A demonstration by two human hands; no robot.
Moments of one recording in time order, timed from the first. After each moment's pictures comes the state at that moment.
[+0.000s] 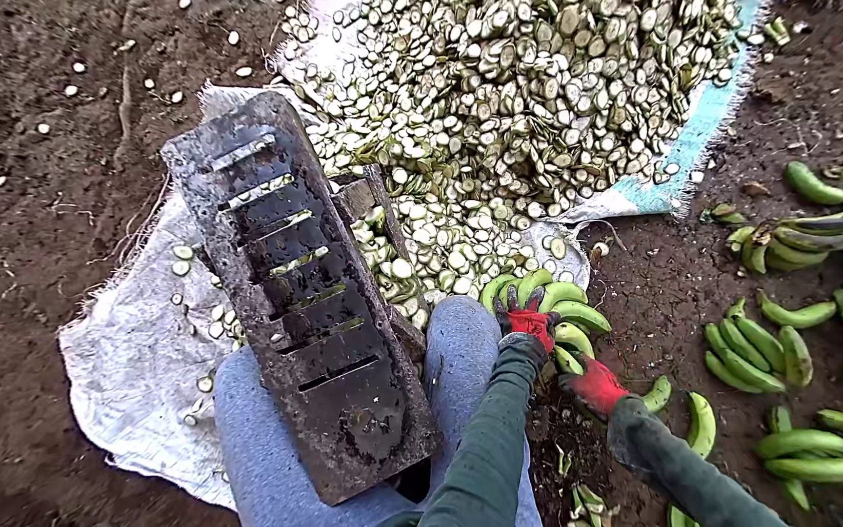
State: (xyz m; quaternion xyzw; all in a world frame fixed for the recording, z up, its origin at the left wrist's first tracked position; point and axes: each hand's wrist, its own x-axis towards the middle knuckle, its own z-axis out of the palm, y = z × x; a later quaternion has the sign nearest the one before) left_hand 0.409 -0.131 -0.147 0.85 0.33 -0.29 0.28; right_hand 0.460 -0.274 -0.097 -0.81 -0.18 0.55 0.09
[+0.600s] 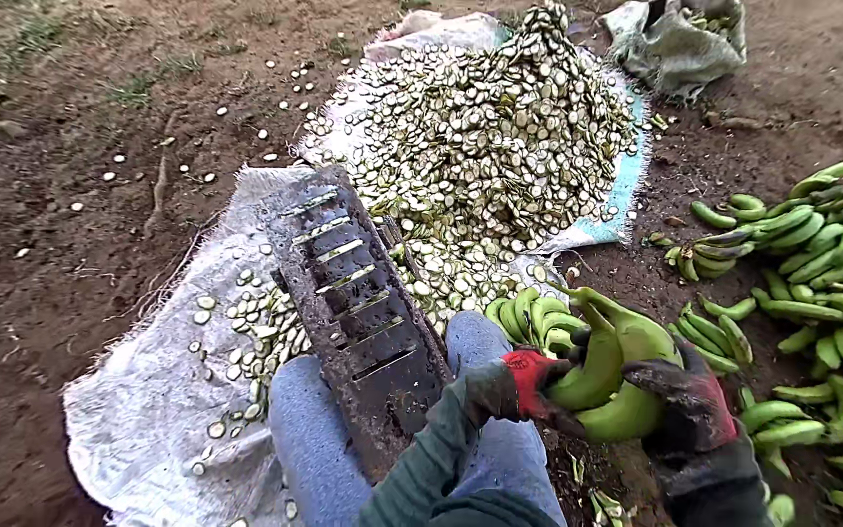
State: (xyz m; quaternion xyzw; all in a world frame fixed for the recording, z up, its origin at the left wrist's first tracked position) left_hand 0.250 -0.137 0.068 0.81 -0.02 -0.11 0.58; right_hand 0.361 -0.312 0.110 -0.53 -0.24 0.34 0.74
